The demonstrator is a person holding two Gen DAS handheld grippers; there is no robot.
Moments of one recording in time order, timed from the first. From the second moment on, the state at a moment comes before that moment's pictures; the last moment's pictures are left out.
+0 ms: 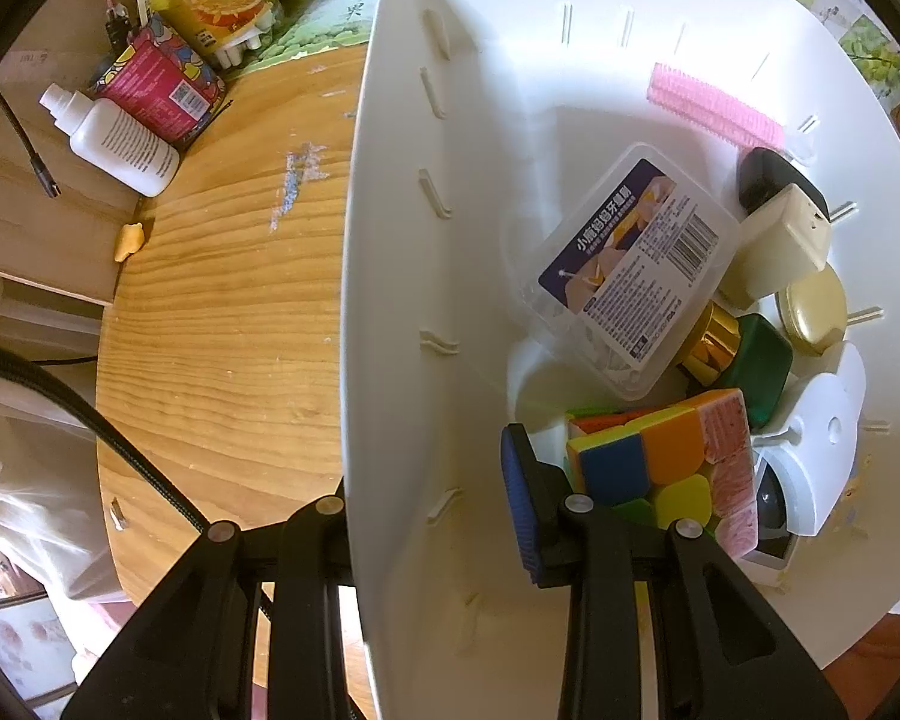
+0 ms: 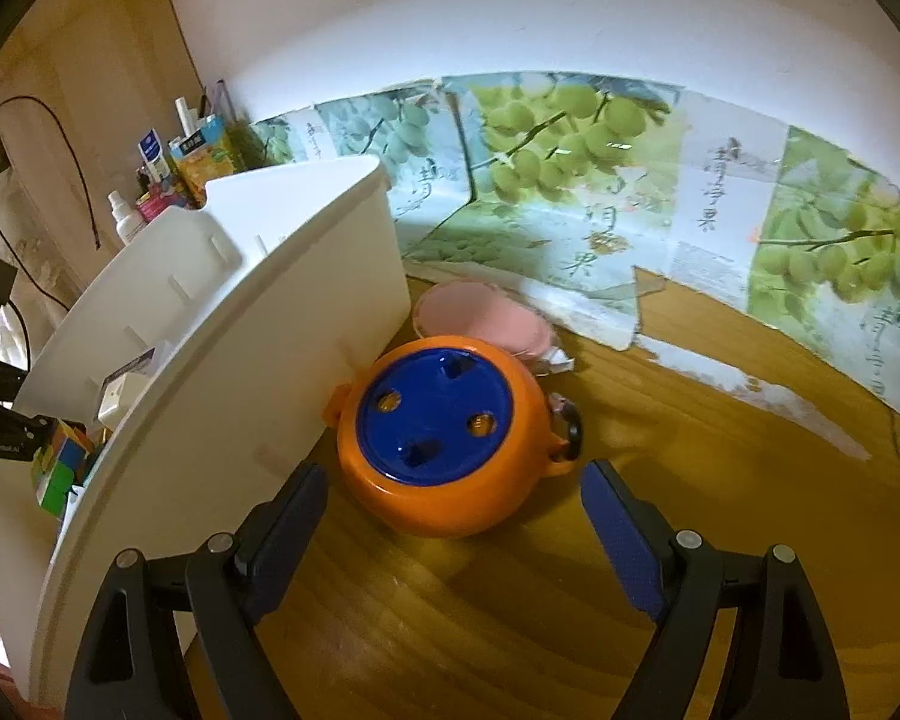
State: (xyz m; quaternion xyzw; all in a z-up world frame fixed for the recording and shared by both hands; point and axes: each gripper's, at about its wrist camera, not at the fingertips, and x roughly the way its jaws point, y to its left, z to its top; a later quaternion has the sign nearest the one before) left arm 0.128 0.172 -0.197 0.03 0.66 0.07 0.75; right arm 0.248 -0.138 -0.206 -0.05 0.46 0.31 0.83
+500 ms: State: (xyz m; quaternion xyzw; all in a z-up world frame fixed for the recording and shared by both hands) left arm 0.125 0.177 -0.194 0.02 0.65 0.07 0.75; right arm 0.250 -0.130 -0.218 -0.06 0.44 0.31 0.84
